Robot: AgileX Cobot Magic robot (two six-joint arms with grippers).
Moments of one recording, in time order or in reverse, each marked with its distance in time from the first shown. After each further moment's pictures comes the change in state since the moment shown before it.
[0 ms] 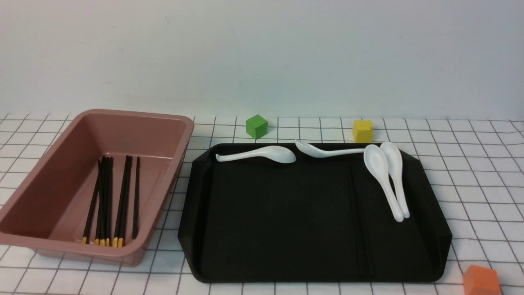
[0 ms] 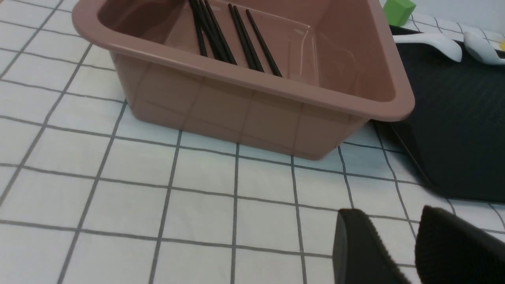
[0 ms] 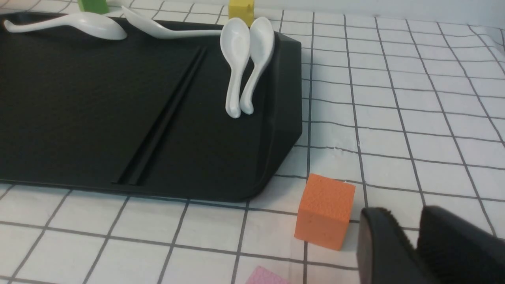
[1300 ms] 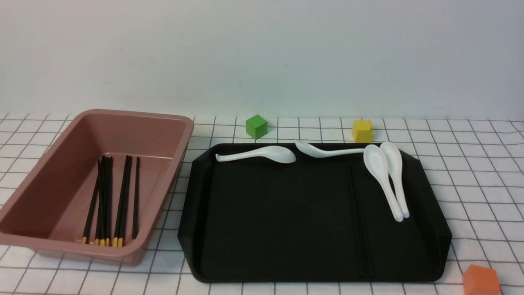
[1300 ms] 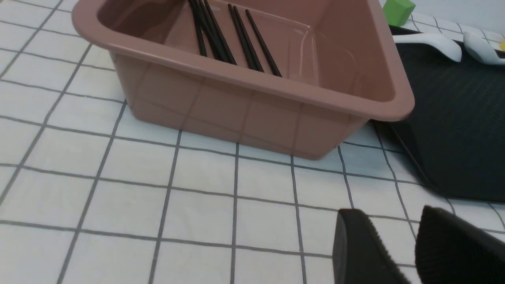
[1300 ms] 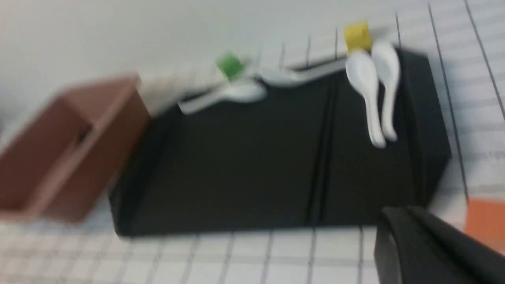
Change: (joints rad) right arm 0.000 0.463 -0.518 0.381 0.392 0.025; left arm 0.000 0.000 0.000 0.000 0.000 0.000
